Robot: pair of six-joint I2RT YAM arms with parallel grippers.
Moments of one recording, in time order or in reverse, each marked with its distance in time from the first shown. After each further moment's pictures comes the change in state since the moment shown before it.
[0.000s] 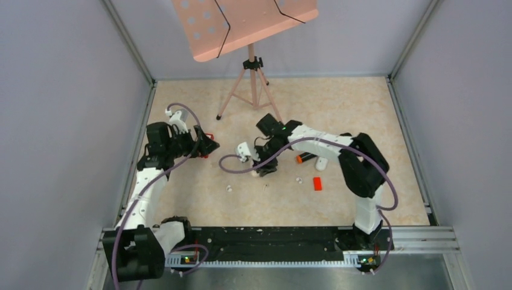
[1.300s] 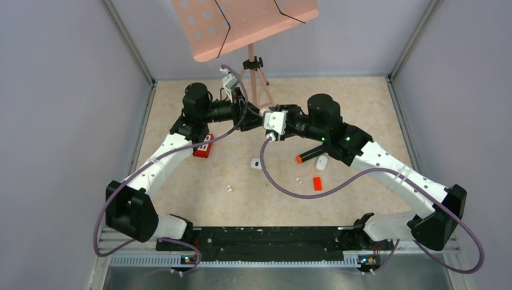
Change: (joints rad) left arm -0.505 0.349 0.432 0.513 0.371 -0.141; right arm -0.060 -0.713 -0.169 0.426 0.335 0.104
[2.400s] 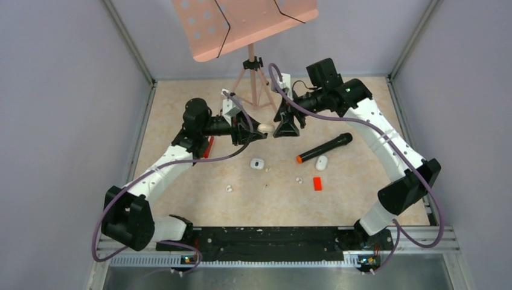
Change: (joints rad) left arm -0.017 -0.061 -0.189 0.165 0.110 0.339; right arm -0.240 0.343 0.541 -0.745 -0.568 0.338
